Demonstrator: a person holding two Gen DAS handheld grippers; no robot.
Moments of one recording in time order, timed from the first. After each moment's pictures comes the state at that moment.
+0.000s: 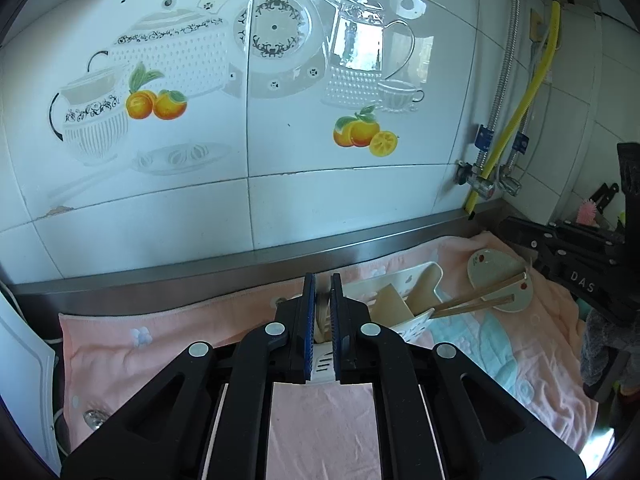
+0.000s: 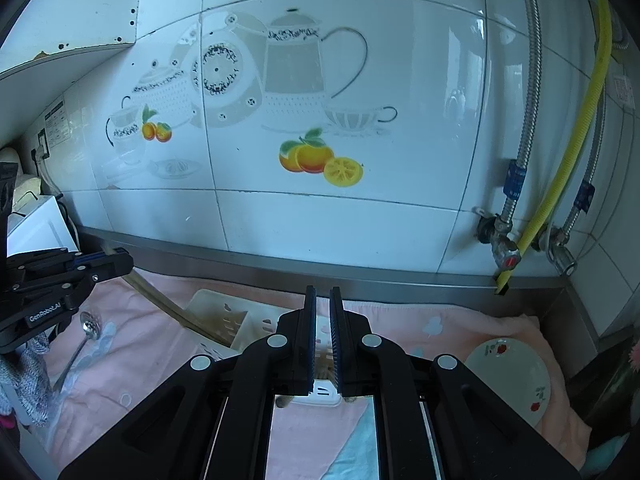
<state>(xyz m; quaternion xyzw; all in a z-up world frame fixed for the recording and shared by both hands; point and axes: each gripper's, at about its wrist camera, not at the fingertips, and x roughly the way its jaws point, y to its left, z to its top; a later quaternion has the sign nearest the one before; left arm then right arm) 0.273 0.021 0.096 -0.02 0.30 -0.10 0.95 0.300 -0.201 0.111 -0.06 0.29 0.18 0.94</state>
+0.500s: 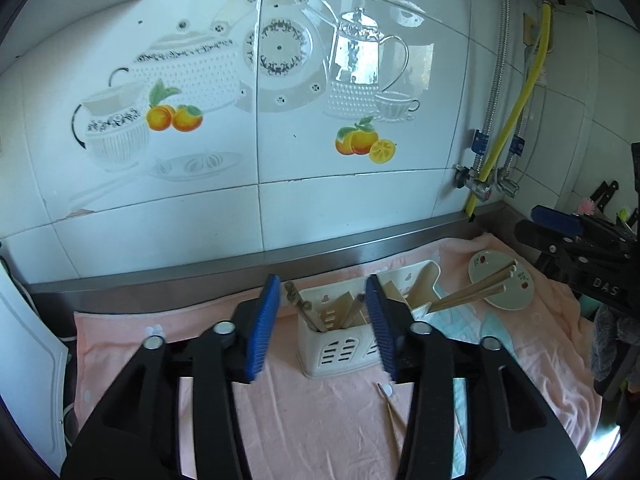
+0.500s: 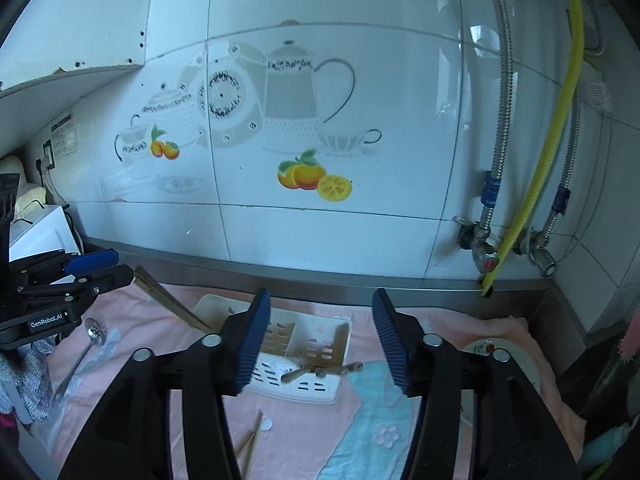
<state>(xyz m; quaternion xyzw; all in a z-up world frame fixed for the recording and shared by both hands) 0.240 0.023 0.105 -0.01 0.28 -0.08 0.96 0.263 -0.216 0.127 -0.05 0.25 0.17 0.95</state>
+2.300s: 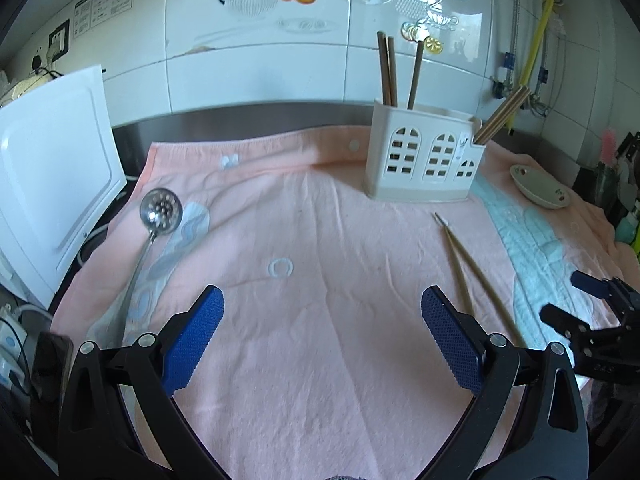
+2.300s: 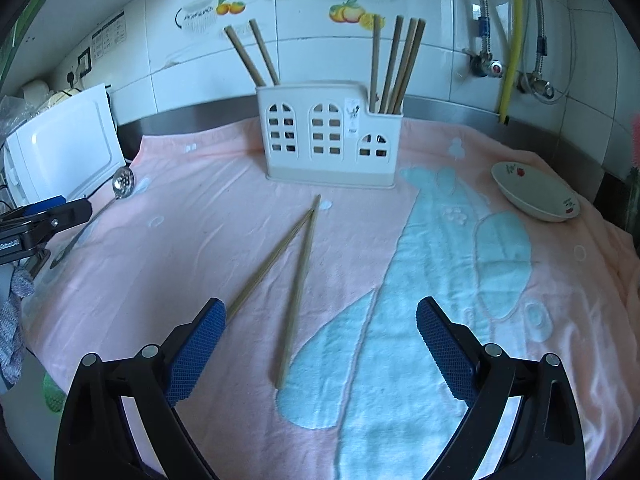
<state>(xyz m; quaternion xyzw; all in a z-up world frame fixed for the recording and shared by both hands) 0.057 0.067 -0.054 -0.03 0.32 0.02 0.94 0.085 -0.202 -0.085 -0.05 0.34 0.18 0.92</state>
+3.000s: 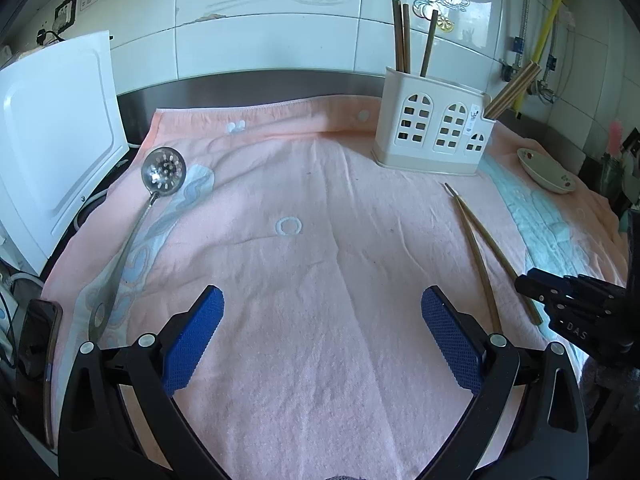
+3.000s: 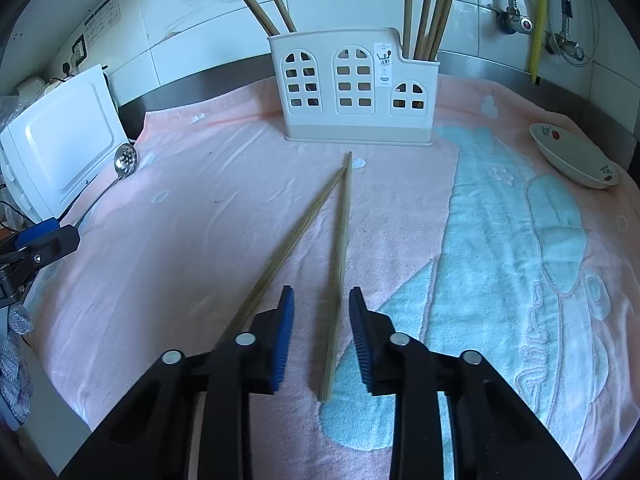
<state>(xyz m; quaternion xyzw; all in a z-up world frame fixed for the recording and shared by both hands) 0.048 0.073 -0.082 -0.05 0.35 0.02 0.94 0.107 -0.177 -0.119 -0.03 0.39 0.20 0.90</state>
